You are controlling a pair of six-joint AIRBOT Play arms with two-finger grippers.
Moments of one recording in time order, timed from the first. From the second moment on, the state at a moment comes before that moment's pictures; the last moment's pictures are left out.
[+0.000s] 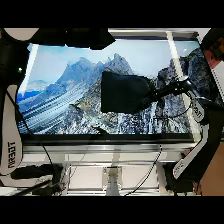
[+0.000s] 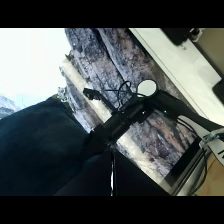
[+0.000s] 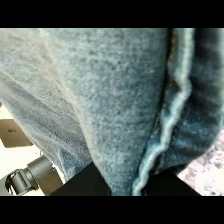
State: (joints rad) left arm -0.42 -1.47 2.05 0.94 -1.15 -1.49; right arm -0.21 -2.05 1.56 -0.69 1.49 1.23
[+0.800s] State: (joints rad) left arm -0.42 -1.47 2.05 0.91 -1.15 -1.49; right arm -0.87 -1.74 1.59 -1.24 1.52 1.48
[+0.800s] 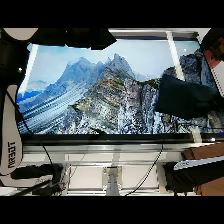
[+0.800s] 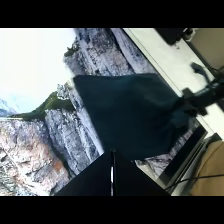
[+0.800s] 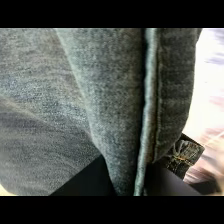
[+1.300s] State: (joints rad) left arm -0.42 -1.47 2.05 0.92 -1.15 -1.49; right arm -1.18 -1.70 1.59 -1.38 1.56 1.56
